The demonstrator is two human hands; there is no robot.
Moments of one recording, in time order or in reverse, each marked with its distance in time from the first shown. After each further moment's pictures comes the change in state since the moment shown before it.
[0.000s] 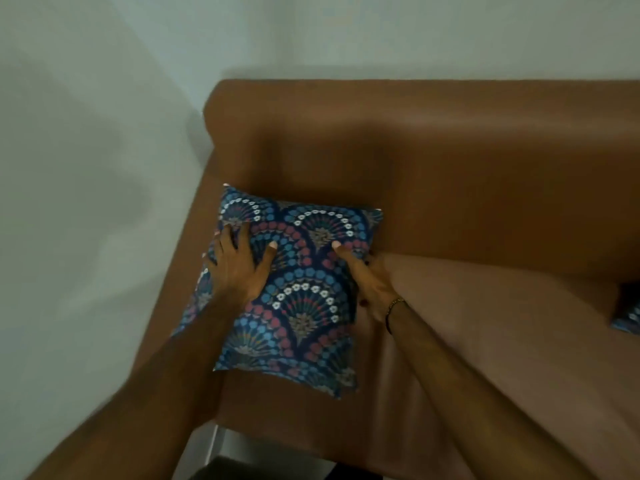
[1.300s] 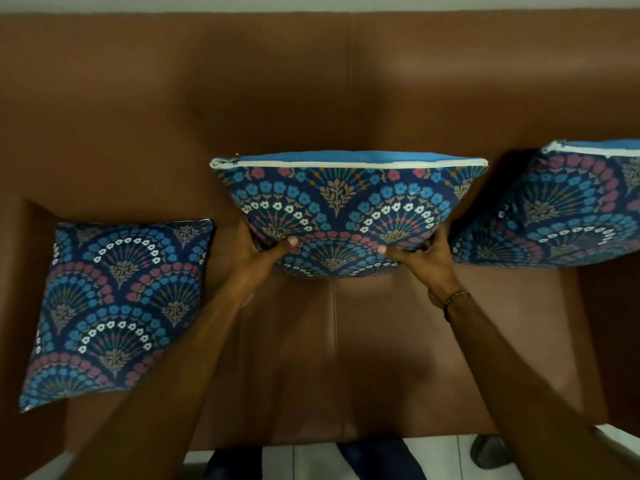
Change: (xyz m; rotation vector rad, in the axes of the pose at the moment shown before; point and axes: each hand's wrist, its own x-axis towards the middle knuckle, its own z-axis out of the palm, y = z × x) left_hand -0.089 0.273 0.164 -0.908 -0.342 0.080; right_hand -0.044 0.056 -0.382 -0.063 0.526 -0.286
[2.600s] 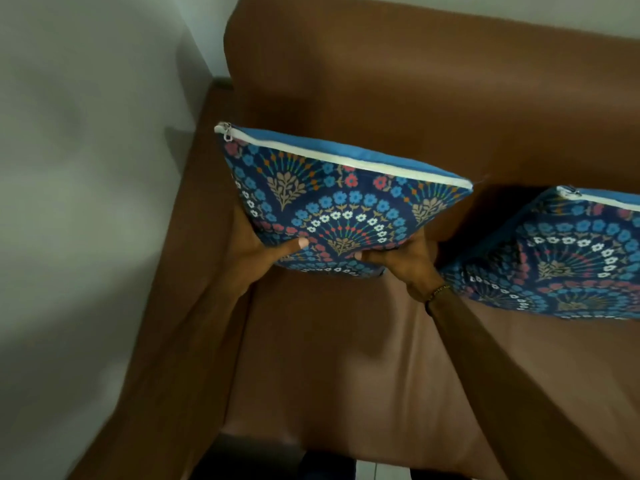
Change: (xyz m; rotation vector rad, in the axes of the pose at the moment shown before) left_hand 0.065 -0.110 -0.400 0.074 0.070 -0.078; right_hand -0.087 -0.061 0.431 -0.236 -0.331 -0.052
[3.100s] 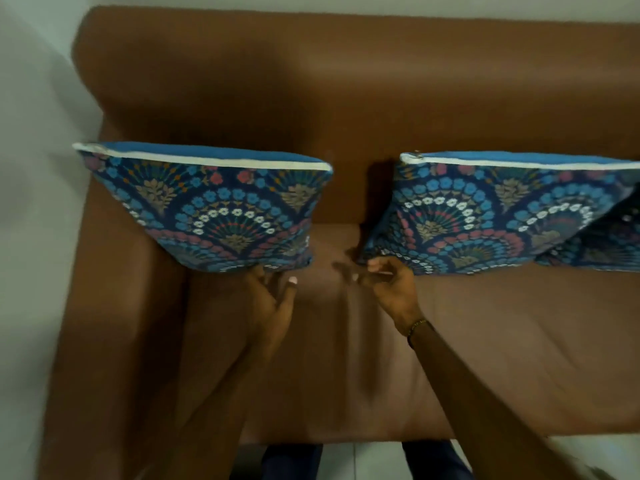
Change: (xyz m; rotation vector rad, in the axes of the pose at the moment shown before) left_hand -0.106 -0.009 0.191 0.060 0.197 0.005; right_hand -0.066 0.109 -0.121 0.090 0.241 0.113
